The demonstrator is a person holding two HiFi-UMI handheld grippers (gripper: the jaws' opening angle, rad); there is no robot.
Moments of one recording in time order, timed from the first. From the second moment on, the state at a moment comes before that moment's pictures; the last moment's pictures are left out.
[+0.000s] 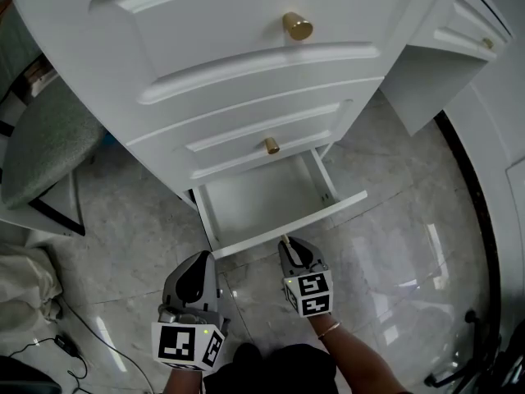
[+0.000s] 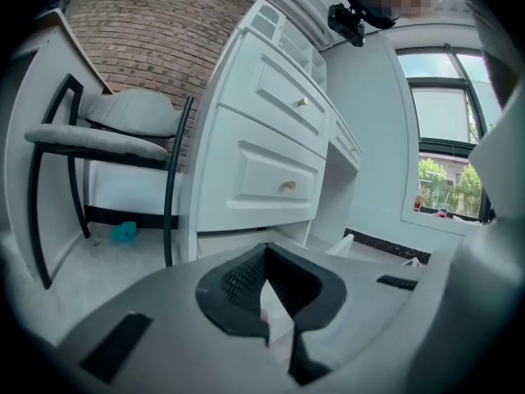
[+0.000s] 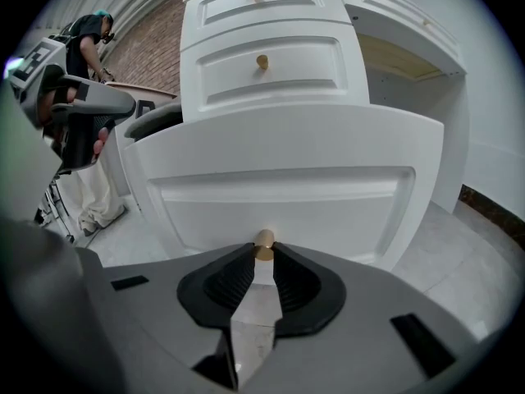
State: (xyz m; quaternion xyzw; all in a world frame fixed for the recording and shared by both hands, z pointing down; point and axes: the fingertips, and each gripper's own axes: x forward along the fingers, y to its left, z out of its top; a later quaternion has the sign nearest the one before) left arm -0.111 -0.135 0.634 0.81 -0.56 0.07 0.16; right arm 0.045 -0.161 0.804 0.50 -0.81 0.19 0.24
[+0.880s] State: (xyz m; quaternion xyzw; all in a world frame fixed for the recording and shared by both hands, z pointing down) left arm -0.106 -0.146 0.619 0.81 -0.55 0.08 0.17; right arm 0.075 -0.111 0.752 0.53 -0.79 0.24 0.19
